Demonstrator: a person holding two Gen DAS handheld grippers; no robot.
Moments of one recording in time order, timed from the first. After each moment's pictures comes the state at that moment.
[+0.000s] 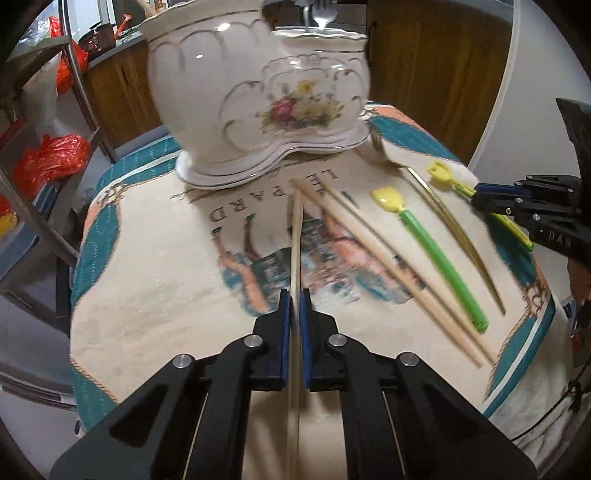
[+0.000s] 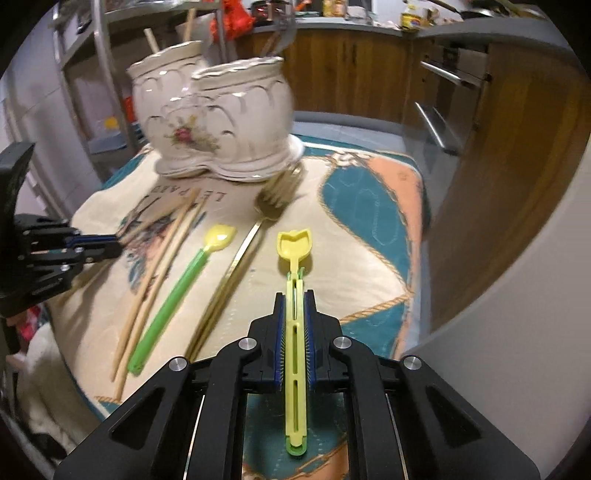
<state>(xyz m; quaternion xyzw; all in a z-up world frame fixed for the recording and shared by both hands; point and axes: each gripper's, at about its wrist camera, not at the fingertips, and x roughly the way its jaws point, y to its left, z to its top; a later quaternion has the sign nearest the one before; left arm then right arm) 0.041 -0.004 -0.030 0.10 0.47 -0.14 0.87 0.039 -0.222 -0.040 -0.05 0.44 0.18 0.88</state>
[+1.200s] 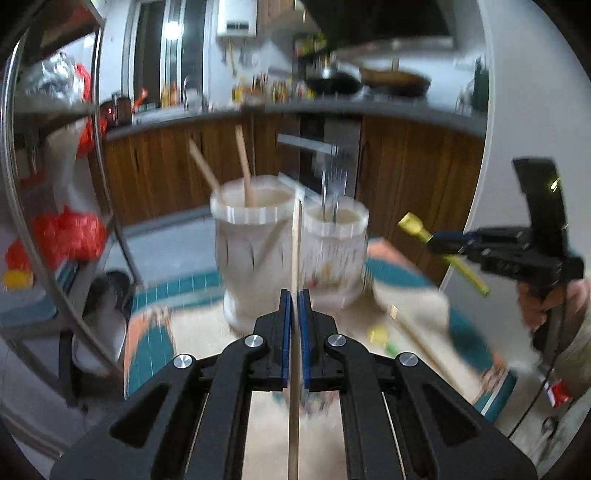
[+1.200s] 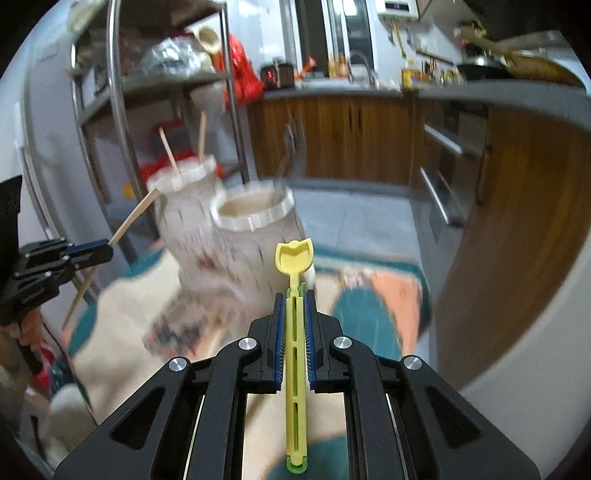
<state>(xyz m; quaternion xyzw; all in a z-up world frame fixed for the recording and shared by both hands) 0.042 0.032 0.073 0.04 0.26 -0.18 0.95 0.067 -0.214 0.045 0.00 0.29 0.22 0.93</state>
